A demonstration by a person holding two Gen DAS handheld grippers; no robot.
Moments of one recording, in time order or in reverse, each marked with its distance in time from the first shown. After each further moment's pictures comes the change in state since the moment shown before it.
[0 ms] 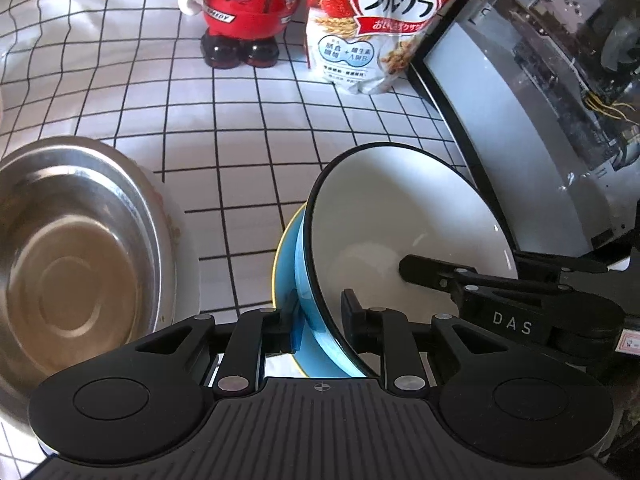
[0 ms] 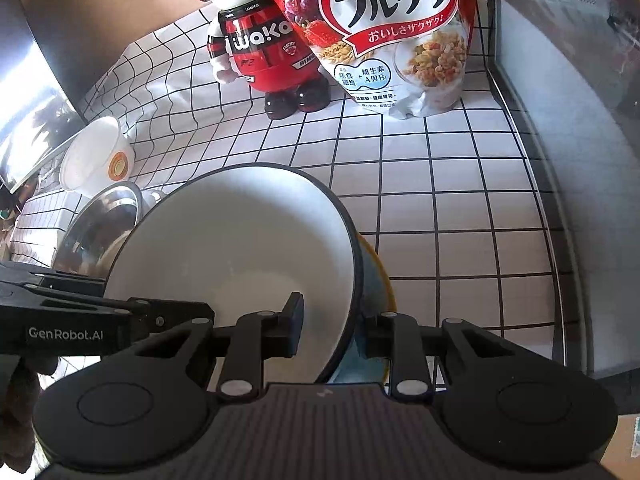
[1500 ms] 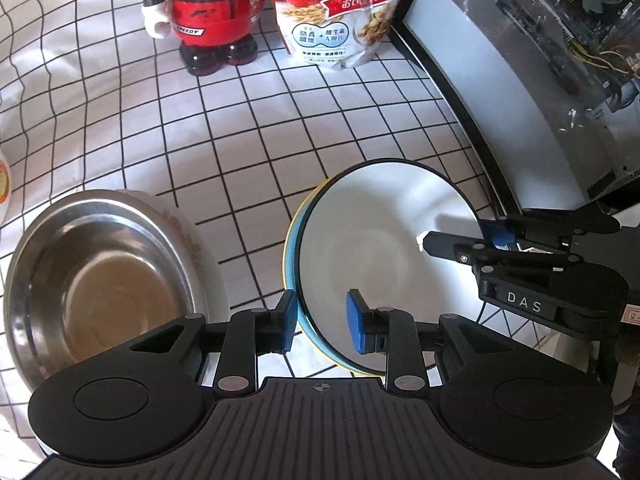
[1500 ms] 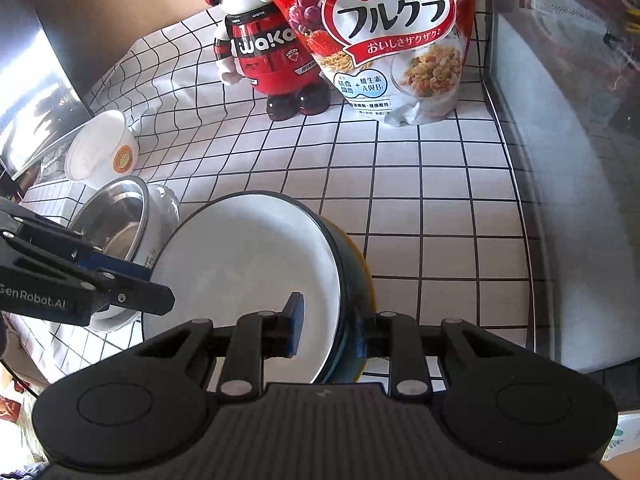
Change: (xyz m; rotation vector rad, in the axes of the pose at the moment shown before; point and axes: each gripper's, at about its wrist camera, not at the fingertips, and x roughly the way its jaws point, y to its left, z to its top) left arm -0.016 -0.015 0.021 0.155 0.155 0.075; right arm -0.018 -0.002 0.001 -0.045 0.004 -0.014
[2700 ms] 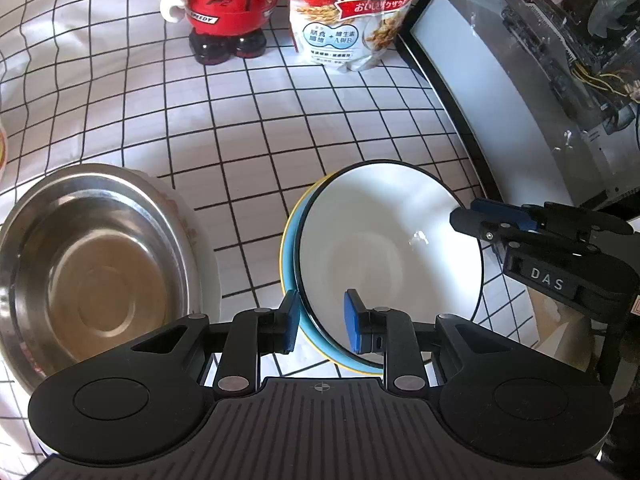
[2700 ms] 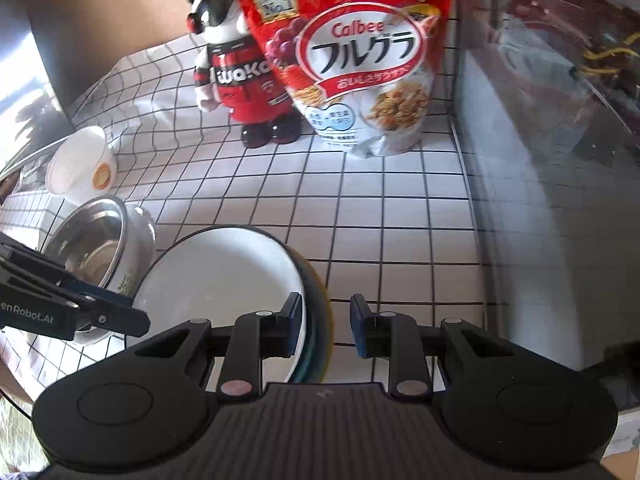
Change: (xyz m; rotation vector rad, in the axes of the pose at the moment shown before) left arm -0.002 0.010 -0.006 -0.078 -0.021 -0.057; right arm -0.021 -0.010 0.001 0.005 -0.072 -0.084
